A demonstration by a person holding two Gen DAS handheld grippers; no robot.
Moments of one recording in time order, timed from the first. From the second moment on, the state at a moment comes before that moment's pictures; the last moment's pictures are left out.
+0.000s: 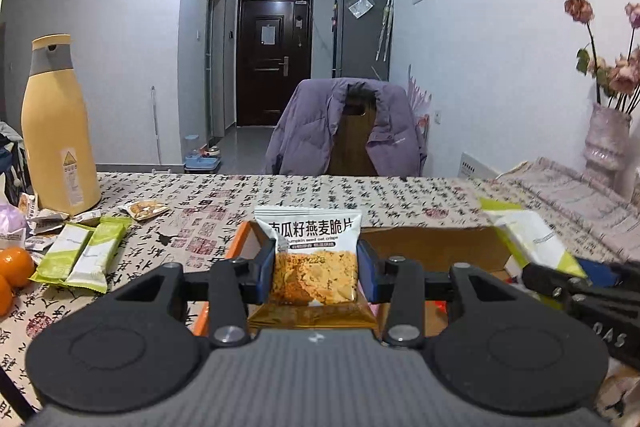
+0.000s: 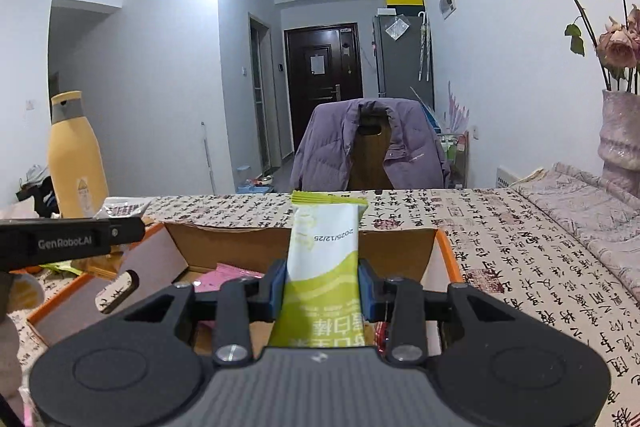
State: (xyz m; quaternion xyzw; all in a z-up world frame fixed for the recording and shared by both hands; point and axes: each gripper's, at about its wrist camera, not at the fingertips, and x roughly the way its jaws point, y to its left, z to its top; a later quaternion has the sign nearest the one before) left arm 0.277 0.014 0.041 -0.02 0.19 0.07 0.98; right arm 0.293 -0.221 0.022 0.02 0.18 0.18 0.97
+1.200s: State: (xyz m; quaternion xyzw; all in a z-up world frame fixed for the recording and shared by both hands) left arm 0.245 0.006 0.075 -0.04 0.15 0.08 0.98; right arm 0.283 -0.245 0.053 0.04 0.15 0.16 0.97
